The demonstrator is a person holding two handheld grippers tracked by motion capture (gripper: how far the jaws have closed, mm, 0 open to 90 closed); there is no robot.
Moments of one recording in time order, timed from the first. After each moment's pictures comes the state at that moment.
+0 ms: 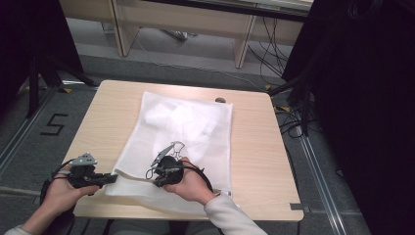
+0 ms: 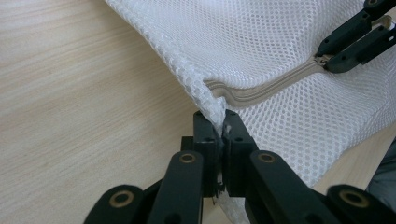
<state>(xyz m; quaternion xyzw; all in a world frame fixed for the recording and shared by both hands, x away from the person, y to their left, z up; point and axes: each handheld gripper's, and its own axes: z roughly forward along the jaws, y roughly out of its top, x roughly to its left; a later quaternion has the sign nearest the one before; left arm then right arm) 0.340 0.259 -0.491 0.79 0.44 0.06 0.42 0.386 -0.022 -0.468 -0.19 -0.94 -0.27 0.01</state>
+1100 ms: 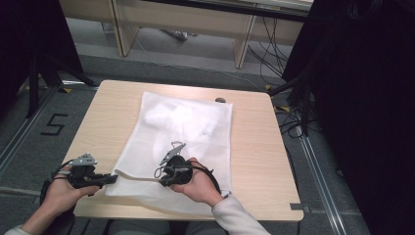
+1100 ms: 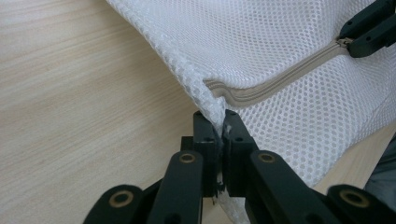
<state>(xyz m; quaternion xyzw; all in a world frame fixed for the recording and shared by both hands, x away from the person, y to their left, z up) 0.340 0.259 -0.492 0.79 0.44 0.06 0.42 0.384 -0.045 -0.459 -0.21 -0.93 -0.29 0.02</state>
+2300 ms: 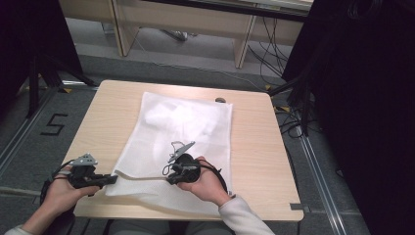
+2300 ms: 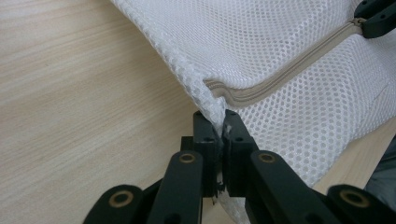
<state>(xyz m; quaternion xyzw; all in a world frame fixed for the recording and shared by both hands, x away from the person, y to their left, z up) 0.340 0.258 -0.494 0.79 0.44 0.06 0.42 0.387 -0.066 -0.455 -0.23 -0.93 -0.29 0.01</state>
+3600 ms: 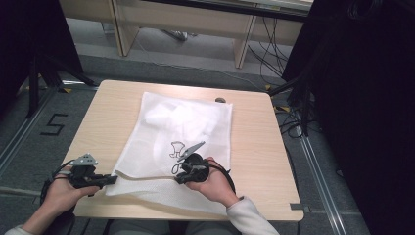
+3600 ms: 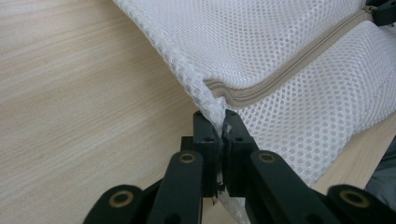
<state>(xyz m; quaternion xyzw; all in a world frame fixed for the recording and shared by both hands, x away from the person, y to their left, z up) 0.341 0.258 -0.495 0.79 0.45 0.06 0.42 0.388 -0.090 -0.453 -0.25 -0.93 -0.29 0.01</state>
